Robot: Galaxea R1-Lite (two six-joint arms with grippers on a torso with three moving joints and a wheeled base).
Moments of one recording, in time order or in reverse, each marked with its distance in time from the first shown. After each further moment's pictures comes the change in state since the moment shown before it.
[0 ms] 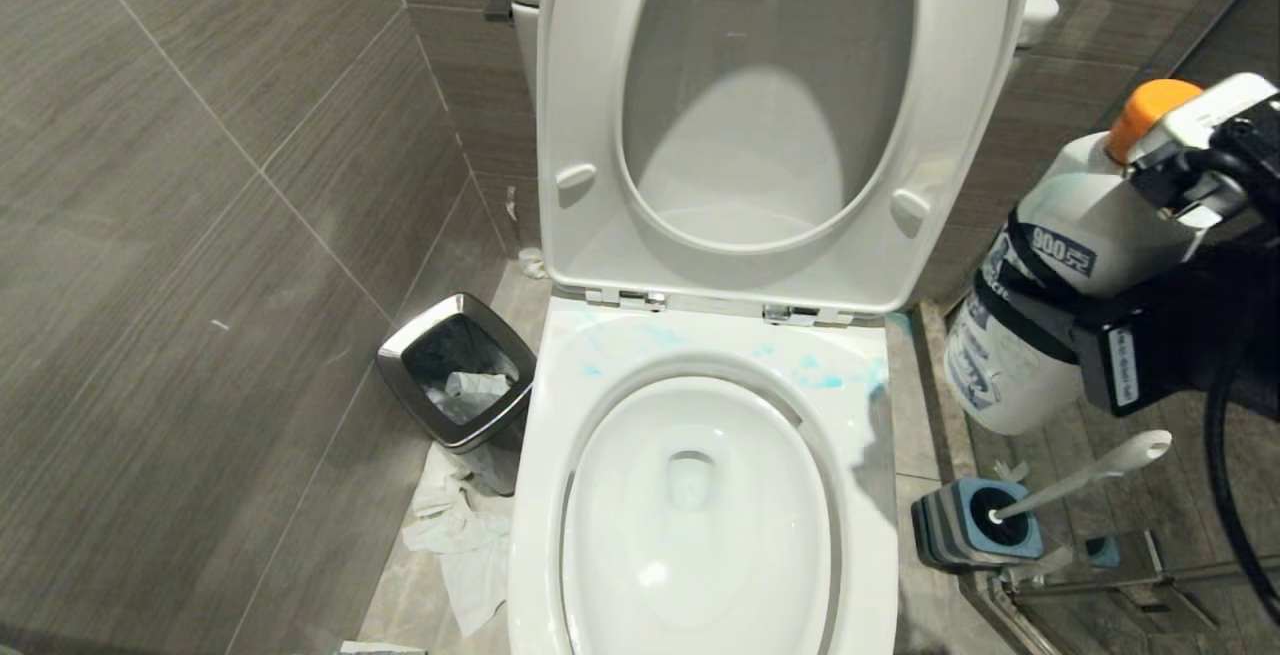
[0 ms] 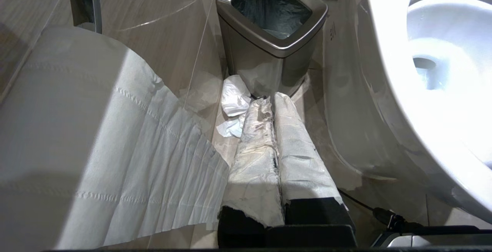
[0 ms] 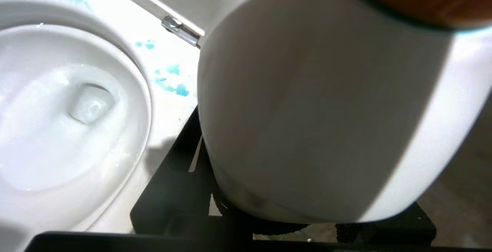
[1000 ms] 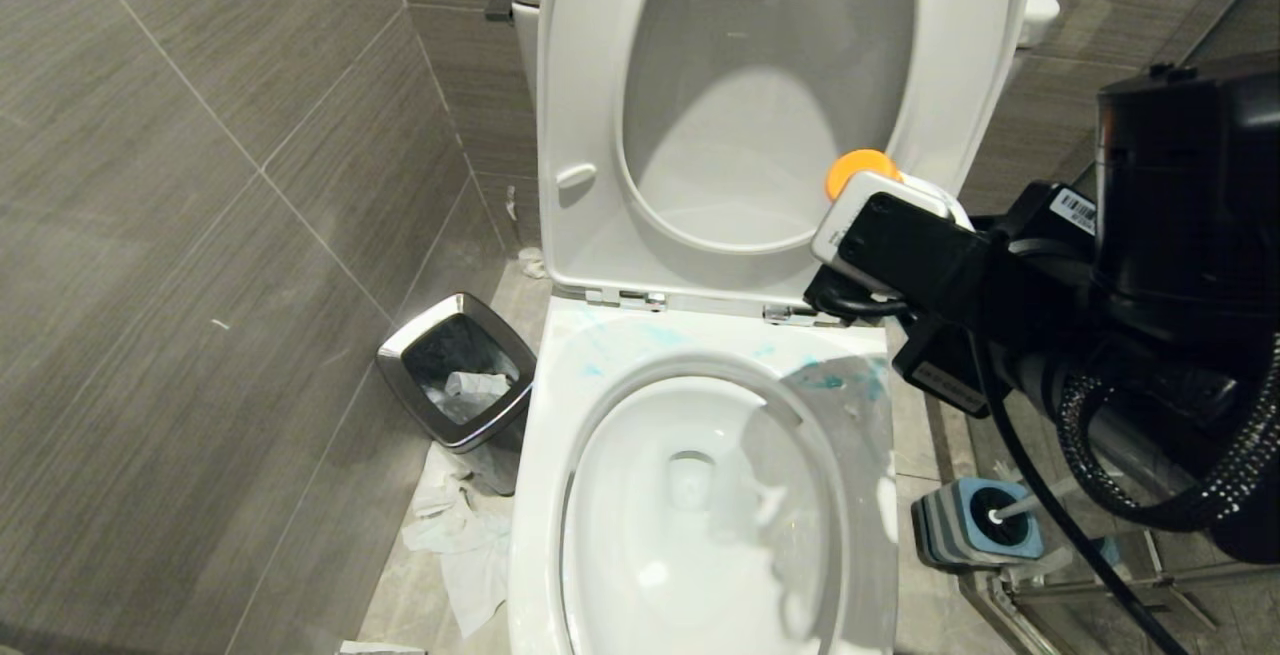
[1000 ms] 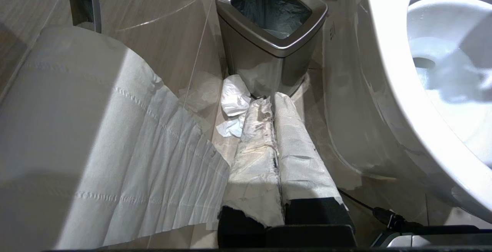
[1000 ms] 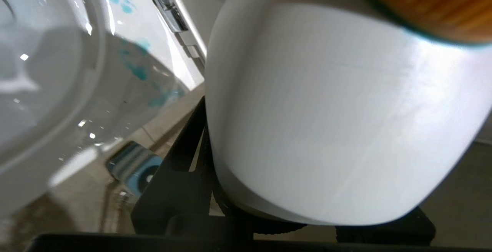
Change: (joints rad) left arm 0.000 0.000 0.000 0.000 0.000 0.000; right arm 0.217 0.252 -0.186 -0.007 -0.306 -0.529
